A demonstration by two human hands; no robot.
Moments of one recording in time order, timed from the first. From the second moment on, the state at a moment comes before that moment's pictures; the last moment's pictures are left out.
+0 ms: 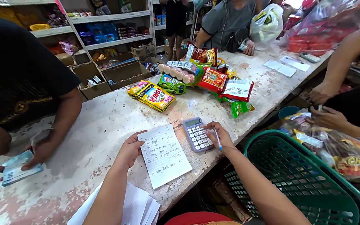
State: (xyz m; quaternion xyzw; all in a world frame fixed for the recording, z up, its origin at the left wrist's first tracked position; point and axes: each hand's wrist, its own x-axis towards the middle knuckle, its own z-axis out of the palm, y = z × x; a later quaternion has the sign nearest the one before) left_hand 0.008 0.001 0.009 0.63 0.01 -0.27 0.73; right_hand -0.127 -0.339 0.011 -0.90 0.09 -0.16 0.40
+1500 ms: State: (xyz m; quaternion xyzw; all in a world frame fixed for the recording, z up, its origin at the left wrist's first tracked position) left_hand 0.009 0.002 0.013 0.59 0.05 -0.26 0.77; right_hand -0.181 -0.310 0.027 -0.95 0.16 -0.13 0.23
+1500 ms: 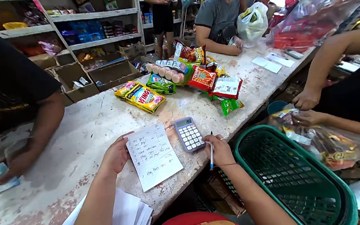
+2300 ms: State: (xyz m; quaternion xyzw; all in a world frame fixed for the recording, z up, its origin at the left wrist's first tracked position) left_hand 0.008 0.002 0.014 0.59 0.05 -0.25 0.77; right_hand -0.187 -0.277 0.015 -0.96 0.02 -0.15 0.24
